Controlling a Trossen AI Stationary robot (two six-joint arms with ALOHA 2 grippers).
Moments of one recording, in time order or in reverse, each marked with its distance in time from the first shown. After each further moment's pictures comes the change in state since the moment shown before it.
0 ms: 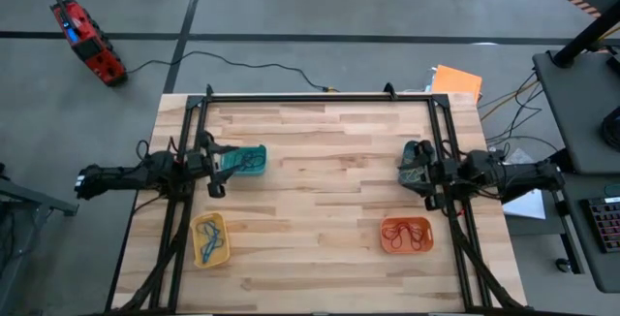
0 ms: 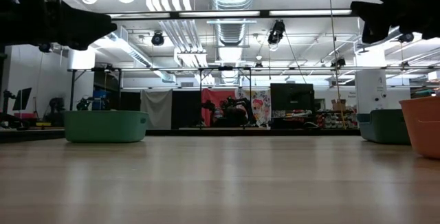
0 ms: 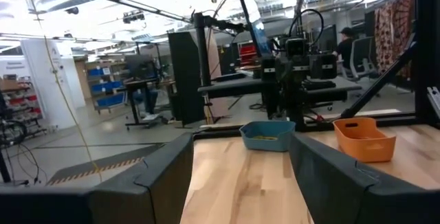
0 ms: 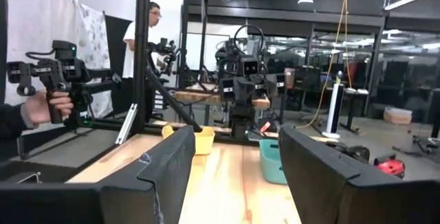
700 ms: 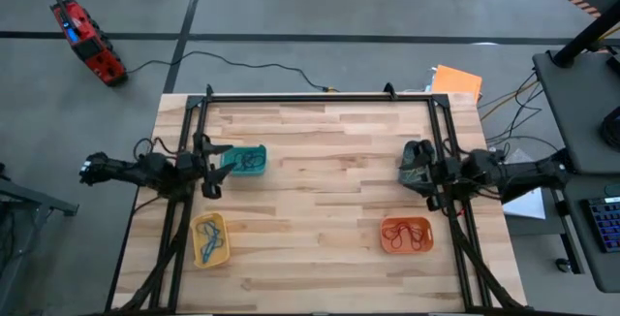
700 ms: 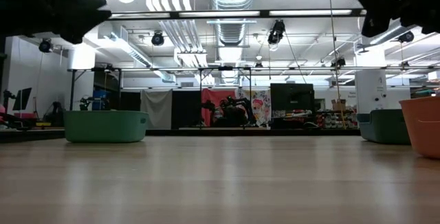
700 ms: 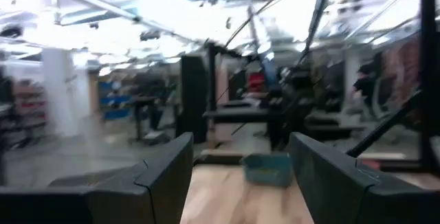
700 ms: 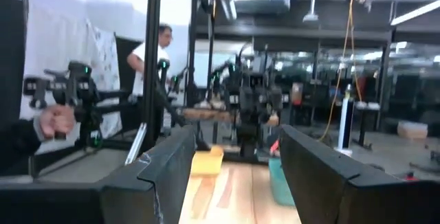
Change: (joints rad) left arm -0.189 0.000 0.002 0.147 -0.208 0.003; right arm 0.002 0.056 -0.001 0.126 -0.028 0.032
